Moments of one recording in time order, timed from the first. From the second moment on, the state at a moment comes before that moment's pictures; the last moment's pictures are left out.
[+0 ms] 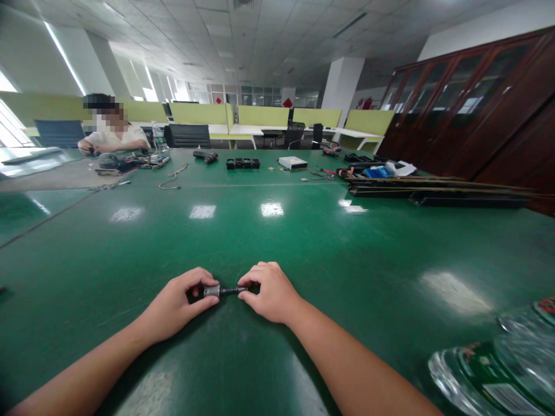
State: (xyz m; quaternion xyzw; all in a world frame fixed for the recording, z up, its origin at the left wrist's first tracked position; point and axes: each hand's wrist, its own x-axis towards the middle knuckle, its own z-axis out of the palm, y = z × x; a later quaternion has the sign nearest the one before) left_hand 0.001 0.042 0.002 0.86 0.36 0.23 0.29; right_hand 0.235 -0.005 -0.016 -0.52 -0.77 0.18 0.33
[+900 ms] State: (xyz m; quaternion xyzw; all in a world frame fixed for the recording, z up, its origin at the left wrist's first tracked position) left_hand 0.004 0.038 0.005 0.87 0.35 0.20 0.28; right_hand 0.225 -0.010 -0.018 -0.47 -0.80 0.18 0.33
